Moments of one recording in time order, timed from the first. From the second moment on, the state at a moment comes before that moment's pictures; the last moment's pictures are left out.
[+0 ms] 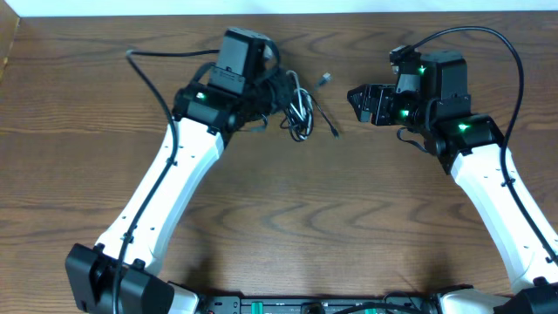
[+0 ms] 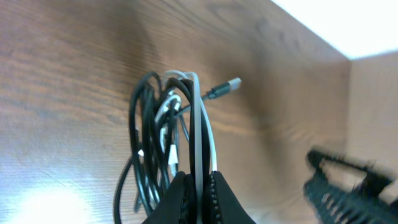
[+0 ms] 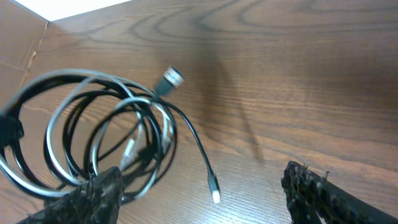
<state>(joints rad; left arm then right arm) -0.38 1.61 1.51 -0.72 0.26 -0.79 0.22 1.46 1.18 -0.44 -0.36 0.34</state>
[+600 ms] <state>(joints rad) -0.34 1.61 1.51 -0.74 0.20 -1.49 0.38 1.46 1.18 -0.41 -0.35 0.42</state>
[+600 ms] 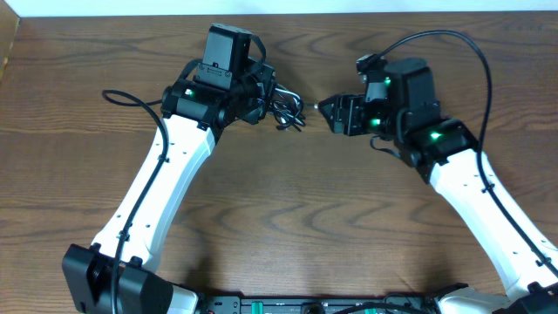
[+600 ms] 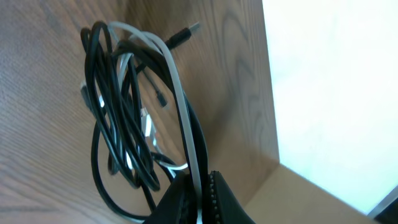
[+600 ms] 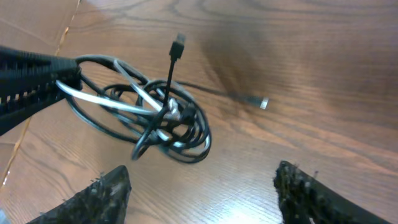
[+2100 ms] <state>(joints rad) -0.34 1.61 1.51 -0.78 0.18 -1.67 0.53 1.74 1.18 -0.17 -0.29 0.57</state>
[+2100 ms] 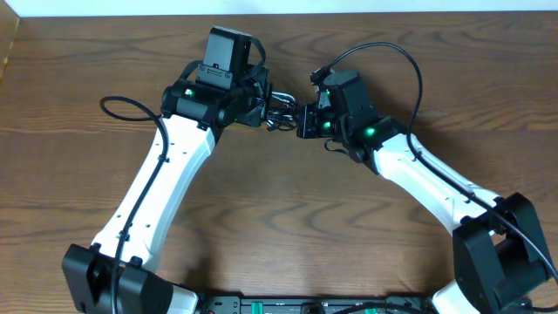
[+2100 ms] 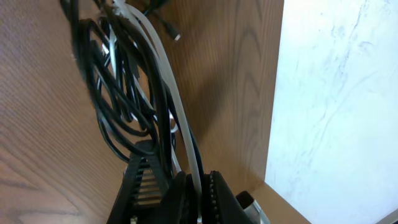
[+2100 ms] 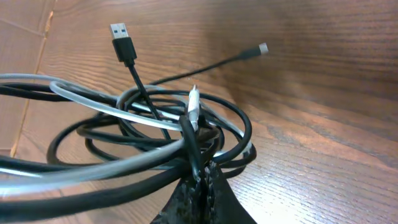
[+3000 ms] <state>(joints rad) -0.34 1.61 1.51 -0.92 0.00 -0.93 0.31 1.66 1.41 -1.03 -0.62 0.07</state>
